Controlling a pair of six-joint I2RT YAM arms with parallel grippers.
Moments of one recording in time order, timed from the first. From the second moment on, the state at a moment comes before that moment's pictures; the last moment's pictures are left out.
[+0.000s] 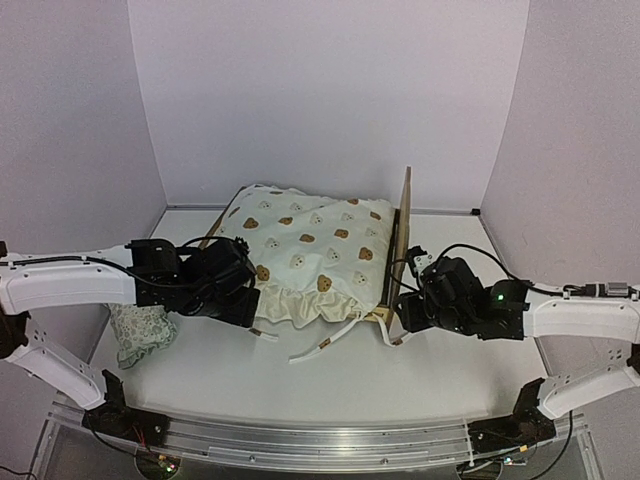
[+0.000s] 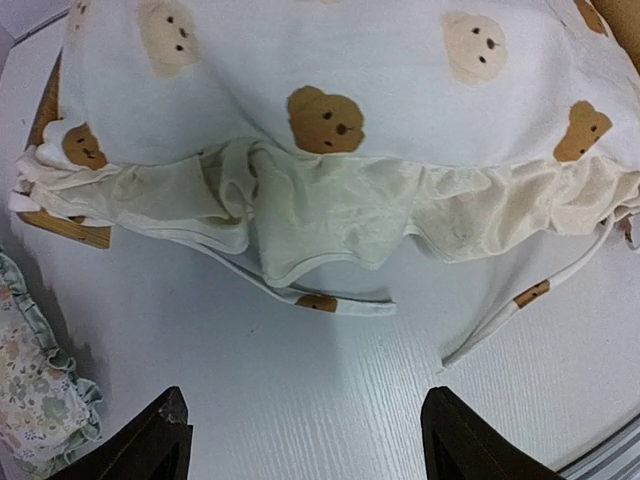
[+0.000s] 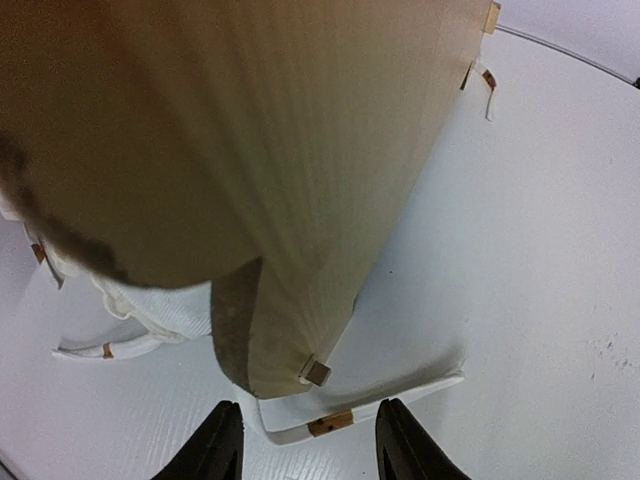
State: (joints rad) left arm -1.10 1.35 1.06 -0.78 -0.47 -0.70; right arm 0.94 1.22 0.73 -0.30 0.41 0.47
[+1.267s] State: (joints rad) left arm -0.05 1.36 1.00 -0.87 -0.11 -0.55; right arm 0.88 0.83 0.57 -0.31 0.55 0.36
